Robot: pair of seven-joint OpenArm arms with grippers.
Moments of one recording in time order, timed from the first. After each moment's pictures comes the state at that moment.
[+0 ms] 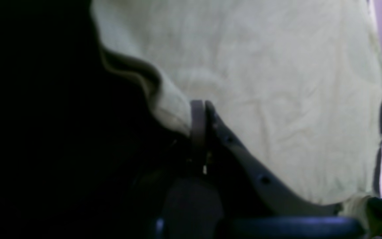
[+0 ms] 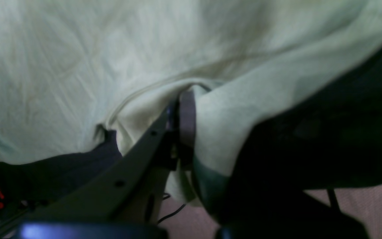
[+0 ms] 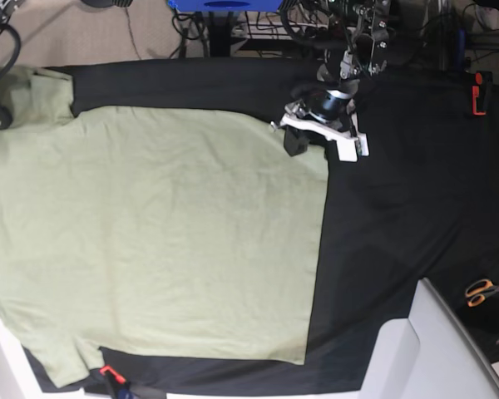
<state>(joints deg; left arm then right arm) 20.8 -0.7 -1.0 83.9 -36.2 -6.1 17.9 -3.2 18.3 56.3 57.9 33.6 39.9 -65.8</state>
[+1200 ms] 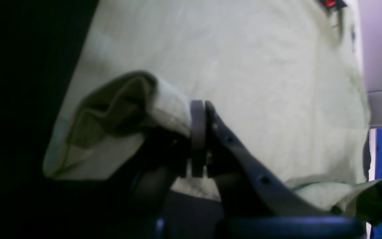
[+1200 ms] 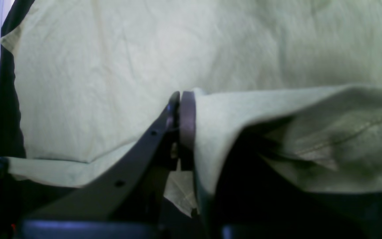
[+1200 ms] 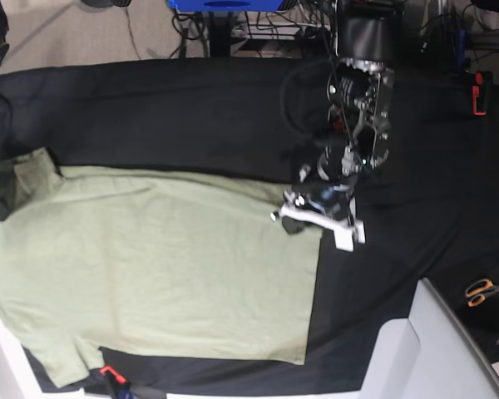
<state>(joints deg) -1.0 -0.8 -1.0 73.7 -36.2 -1.6 25.6 15.7 25.7 39.9 39.5 33.2 39.7 -46.3</state>
